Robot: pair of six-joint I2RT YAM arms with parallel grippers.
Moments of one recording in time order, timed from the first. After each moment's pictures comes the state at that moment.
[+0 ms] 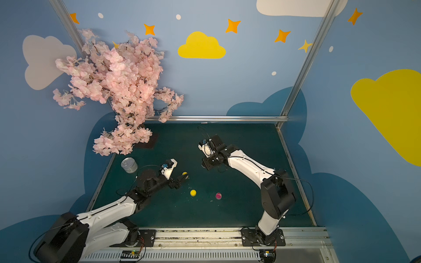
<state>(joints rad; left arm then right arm) -0.54 1.15 0.32 0.59 0.25 0.13 0.68 1.67 1.37 -0.66 -0.28 0.00</state>
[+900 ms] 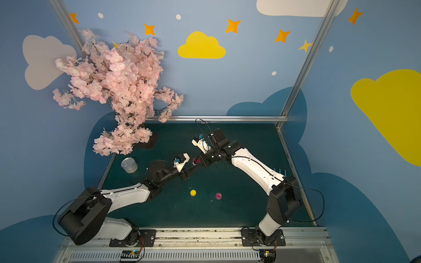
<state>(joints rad) -0.58 1.41 0.50 0.82 0.34 0.20 0.70 1.62 1.42 -0.68 -0.50 0.00</state>
